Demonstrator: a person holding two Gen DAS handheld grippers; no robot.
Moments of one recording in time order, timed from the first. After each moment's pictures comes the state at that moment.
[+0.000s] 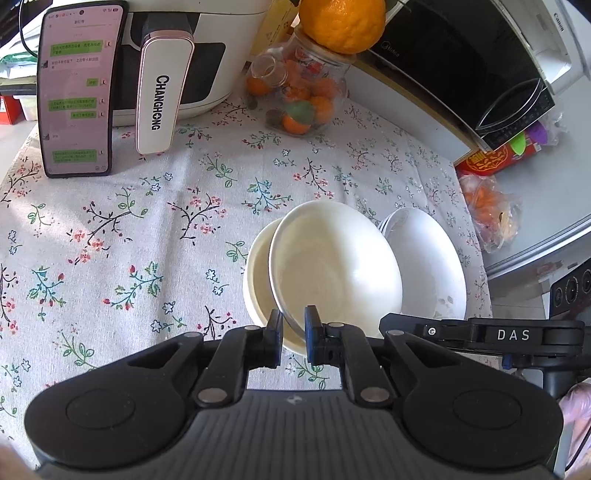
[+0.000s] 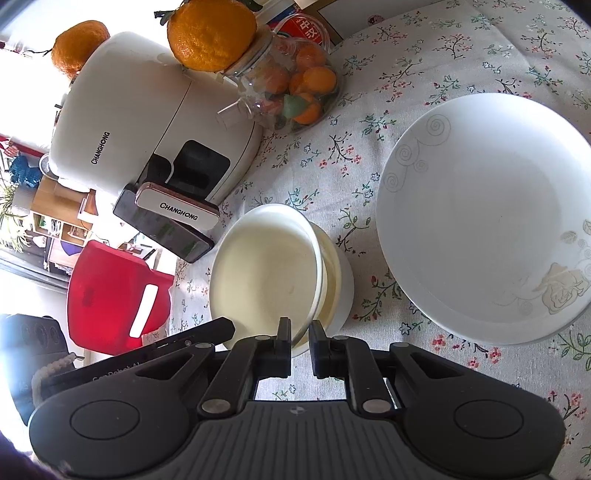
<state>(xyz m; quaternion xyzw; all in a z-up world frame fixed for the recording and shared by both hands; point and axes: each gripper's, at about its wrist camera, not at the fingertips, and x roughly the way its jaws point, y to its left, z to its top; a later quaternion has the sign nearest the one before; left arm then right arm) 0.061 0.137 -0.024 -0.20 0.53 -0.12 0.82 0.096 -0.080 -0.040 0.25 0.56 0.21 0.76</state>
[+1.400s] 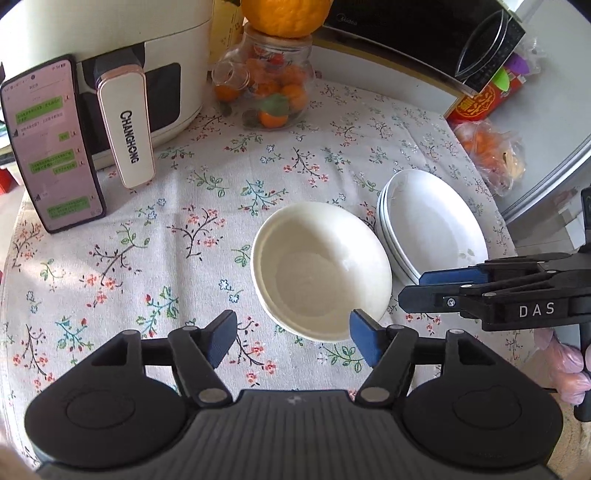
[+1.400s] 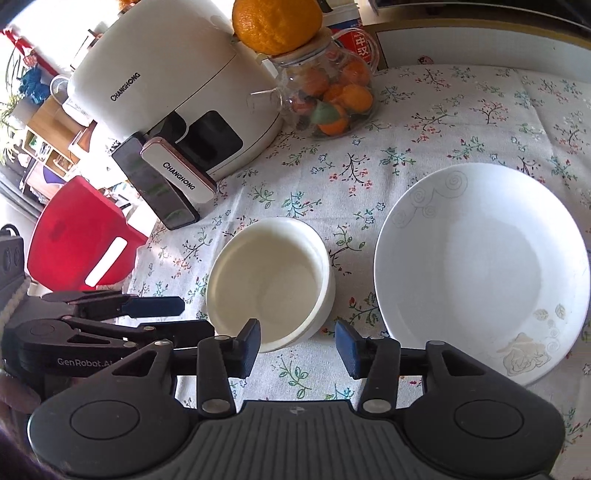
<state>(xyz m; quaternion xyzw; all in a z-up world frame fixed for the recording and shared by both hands) 0.062 0.123 -0.019 -0.06 0.52 -0.16 0.84 0.094 -0.061 -0.025 0.09 0.53 0.23 0.81</state>
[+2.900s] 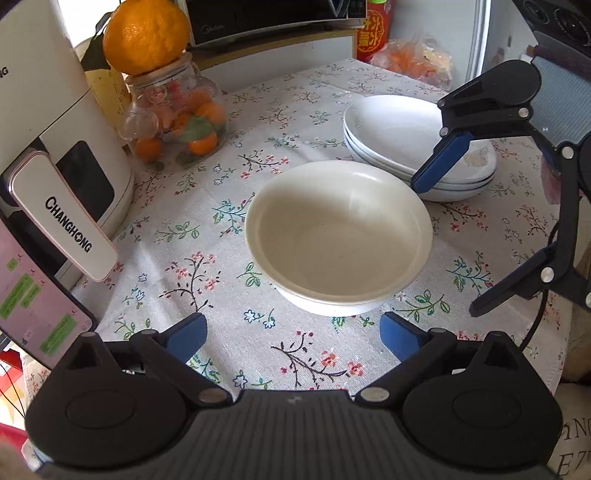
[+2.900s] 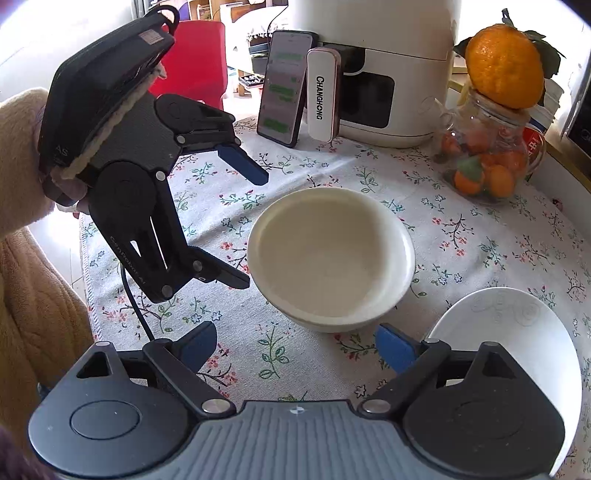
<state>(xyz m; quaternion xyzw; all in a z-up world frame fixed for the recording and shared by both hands) 0.046 0.113 -0.065 0.19 0.41 -0.28 0.85 0.062 -0.016 -0.051 -0.22 0.42 0.41 0.78</state>
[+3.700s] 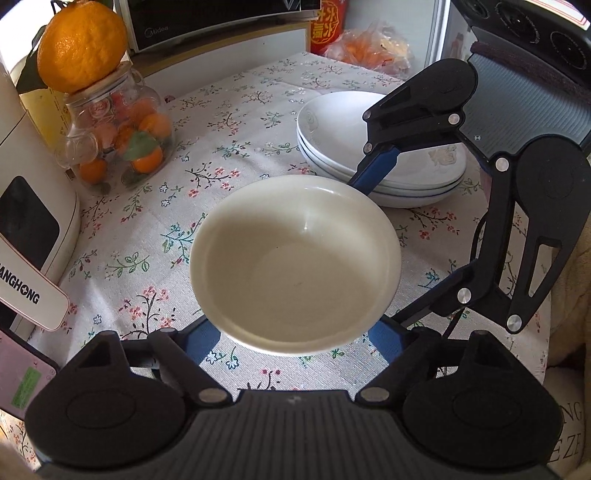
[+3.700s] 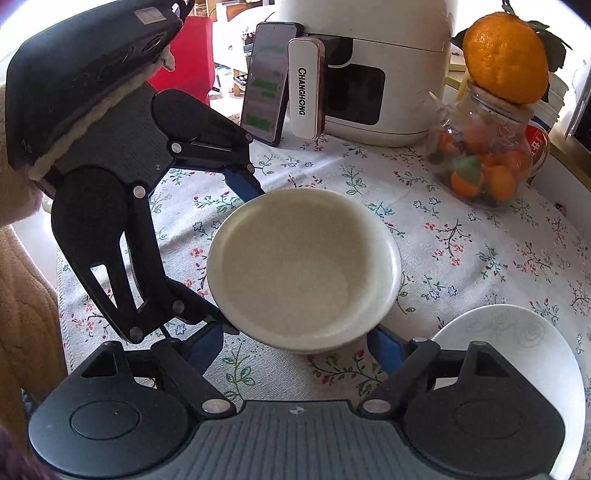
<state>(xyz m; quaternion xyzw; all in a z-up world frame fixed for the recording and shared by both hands) 0.060 0.092 -0.066 0.20 0.42 -0.34 0.81 0.086 -0.013 -0.065 -0.23 0.41 0.41 0.78</state>
